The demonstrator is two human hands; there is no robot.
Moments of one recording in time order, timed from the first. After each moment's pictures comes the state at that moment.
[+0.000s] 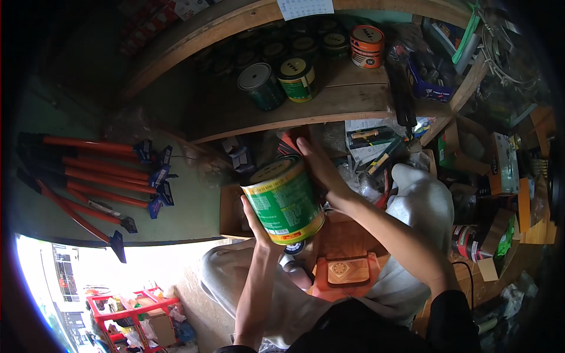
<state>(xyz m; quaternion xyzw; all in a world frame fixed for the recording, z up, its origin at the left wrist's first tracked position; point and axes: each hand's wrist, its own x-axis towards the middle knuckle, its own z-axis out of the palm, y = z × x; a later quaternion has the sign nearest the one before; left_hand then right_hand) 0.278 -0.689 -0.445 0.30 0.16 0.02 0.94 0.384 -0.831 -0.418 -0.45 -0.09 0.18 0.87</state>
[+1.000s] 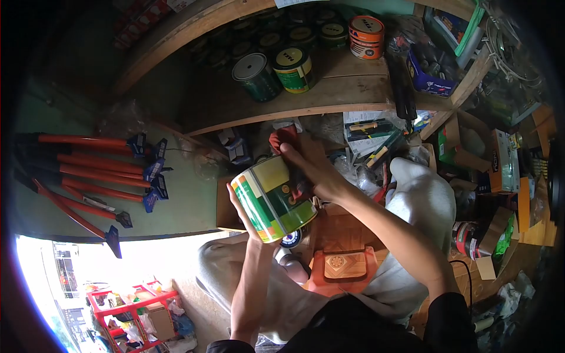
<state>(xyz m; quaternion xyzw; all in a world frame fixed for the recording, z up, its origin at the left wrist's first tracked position) 0.285 -0.694 -0.439 0.27 0.19 -0.01 0.94 0.377 -0.839 -0.420 -0.59 -0.21 0.13 0.77</state>
